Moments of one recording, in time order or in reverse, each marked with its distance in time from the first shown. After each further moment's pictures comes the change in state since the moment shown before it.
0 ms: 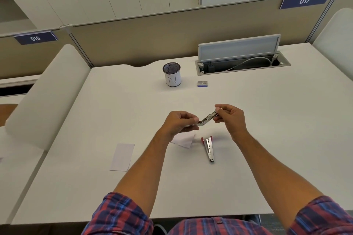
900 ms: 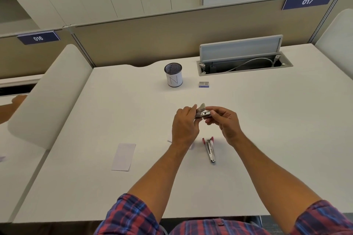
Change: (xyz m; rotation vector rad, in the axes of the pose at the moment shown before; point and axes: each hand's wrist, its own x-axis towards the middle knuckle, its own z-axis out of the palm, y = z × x) left_hand -0.003 -0.021 0.039 1.067 0.564 0.730; right_hand -0.012 0.002 0.017 0.205 -0.294 -0.087
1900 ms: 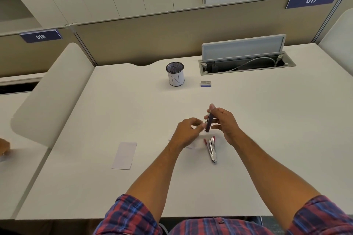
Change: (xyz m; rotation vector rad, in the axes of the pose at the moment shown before) left_hand -0.007 -0.024 0.014 -0.470 -0.500 -0.455; right_hand 0.010 -0.001 0.008 -0.205 0.099 0.313
